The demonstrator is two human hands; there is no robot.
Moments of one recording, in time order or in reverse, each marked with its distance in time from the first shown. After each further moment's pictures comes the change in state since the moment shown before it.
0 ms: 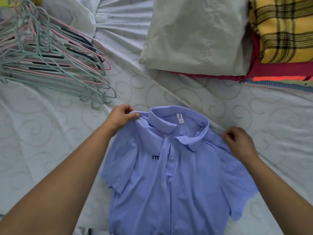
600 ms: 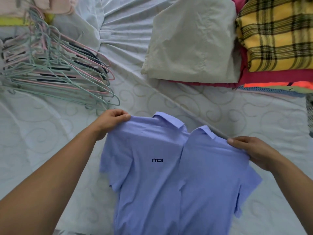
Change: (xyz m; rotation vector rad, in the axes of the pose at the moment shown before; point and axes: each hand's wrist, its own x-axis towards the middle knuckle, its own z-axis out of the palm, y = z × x) left_hand -0.023 0.008 -0.049 -0.109 -0.171 -0.012; right_hand -0.031 -0.022 -0.063 0.540 -0.438 0.407
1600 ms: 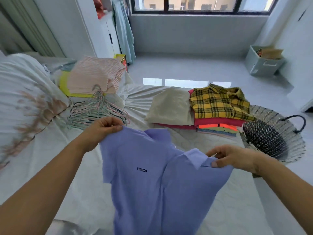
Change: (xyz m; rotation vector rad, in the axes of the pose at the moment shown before) left_hand -0.319 0.091 -0.004 -0.073 0.128 0.514; right_hand -0.282 -0.023 -0.029 -0.427 -0.259 -0.418
